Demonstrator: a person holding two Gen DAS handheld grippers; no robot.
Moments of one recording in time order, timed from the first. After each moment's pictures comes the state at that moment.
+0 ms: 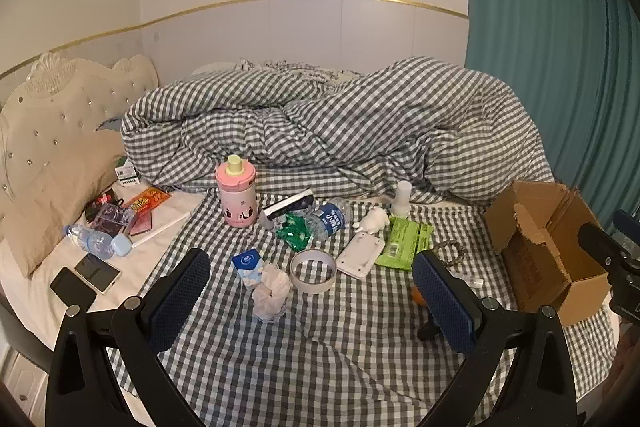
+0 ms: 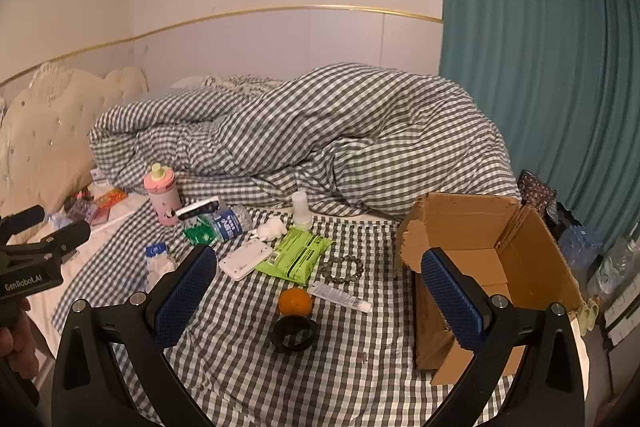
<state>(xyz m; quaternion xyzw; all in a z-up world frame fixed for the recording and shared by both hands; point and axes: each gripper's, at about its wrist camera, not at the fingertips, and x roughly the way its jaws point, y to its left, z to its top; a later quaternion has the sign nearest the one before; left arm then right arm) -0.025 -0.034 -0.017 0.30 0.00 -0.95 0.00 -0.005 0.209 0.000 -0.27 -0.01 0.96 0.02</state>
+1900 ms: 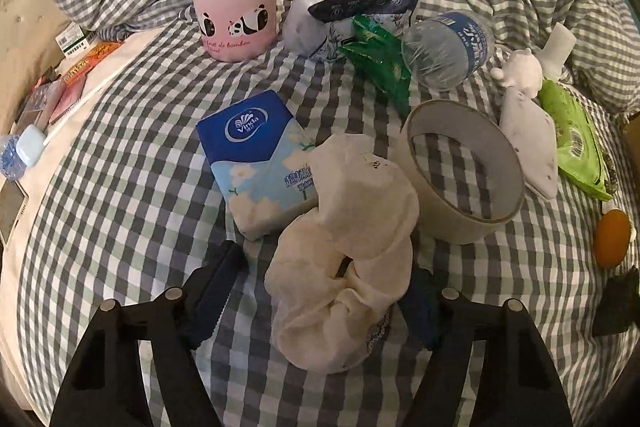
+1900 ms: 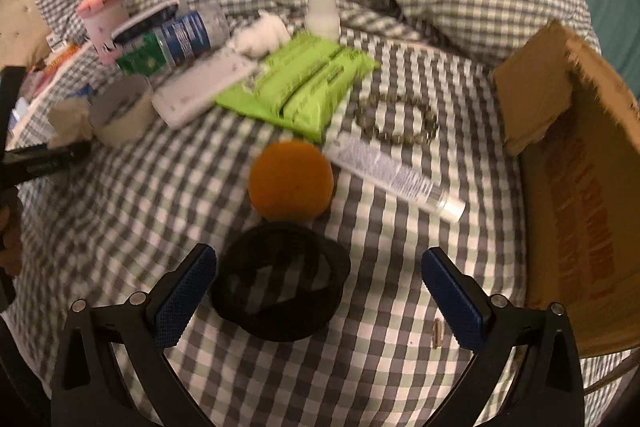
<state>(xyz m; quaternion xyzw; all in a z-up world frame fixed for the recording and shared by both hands) -0.204 -0.106 -0.283 0.52 0.01 -0.85 0.03 -0.139 0.204 -0.240 -0.51 -0.05 0.86 0.00</state>
